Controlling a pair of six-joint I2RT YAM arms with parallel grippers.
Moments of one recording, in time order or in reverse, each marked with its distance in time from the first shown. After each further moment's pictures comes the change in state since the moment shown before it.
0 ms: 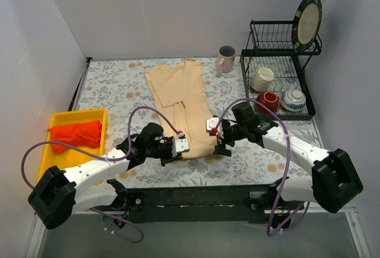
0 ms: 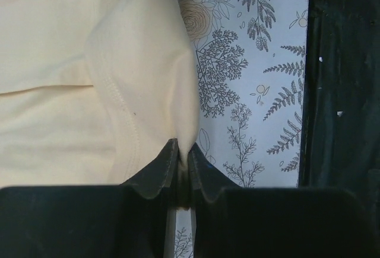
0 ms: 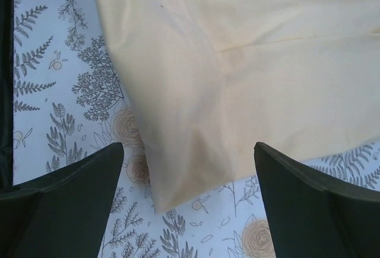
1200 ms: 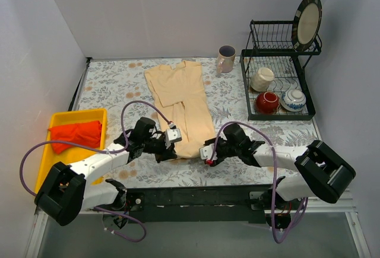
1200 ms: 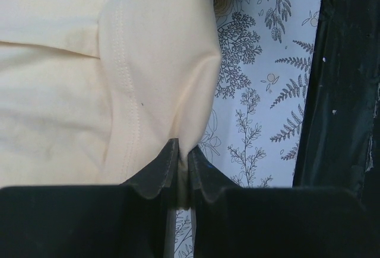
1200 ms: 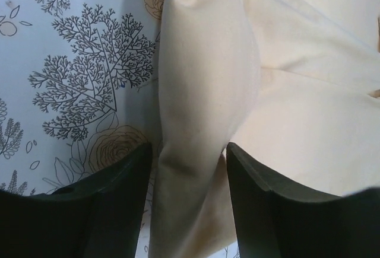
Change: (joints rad) left arm 0.196 0.078 -0.003 -0.029 0.161 -0.071; right arm 0.200 0.072 -0.321 0.560 0.181 -0.209
